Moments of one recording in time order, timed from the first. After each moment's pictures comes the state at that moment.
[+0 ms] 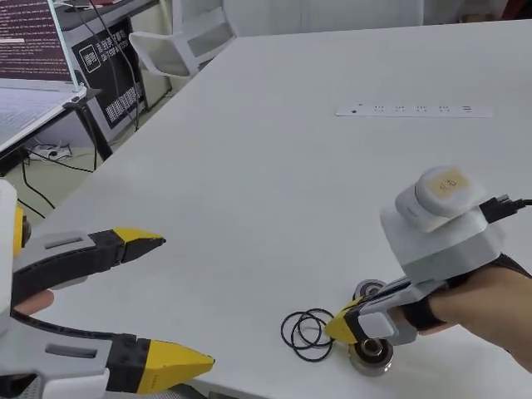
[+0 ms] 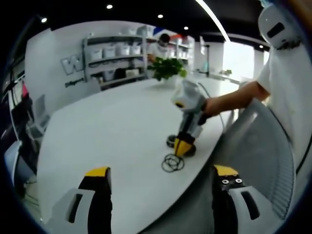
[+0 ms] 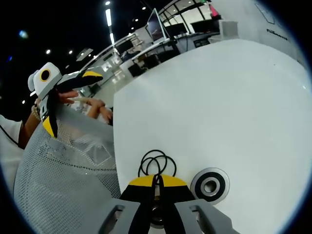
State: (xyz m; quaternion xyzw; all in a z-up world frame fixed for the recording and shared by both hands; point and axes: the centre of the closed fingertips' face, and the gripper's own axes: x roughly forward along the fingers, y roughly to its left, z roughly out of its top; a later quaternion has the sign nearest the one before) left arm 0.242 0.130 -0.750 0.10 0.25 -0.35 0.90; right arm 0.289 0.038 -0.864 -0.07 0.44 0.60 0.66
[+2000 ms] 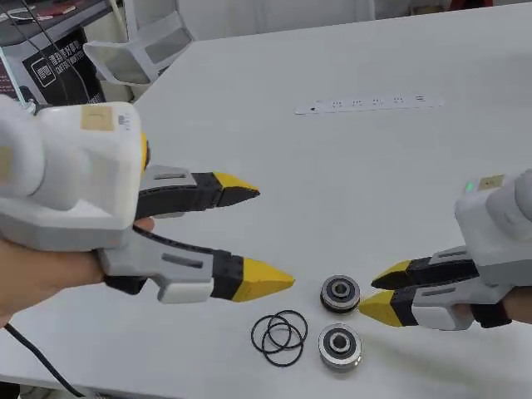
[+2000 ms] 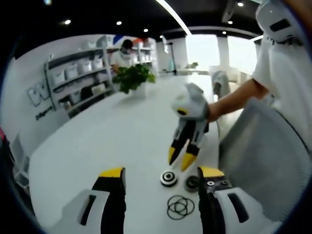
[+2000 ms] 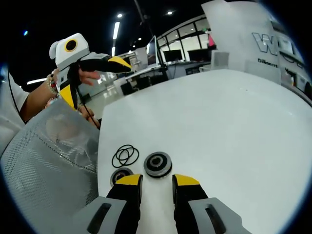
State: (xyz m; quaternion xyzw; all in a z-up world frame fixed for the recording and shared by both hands) left arm 0.324 0.024 -0.734 0.19 0.19 -0.49 0.83; right arm 0.330 -0.030 -0.851 -0.08 0.32 0.58 0.75
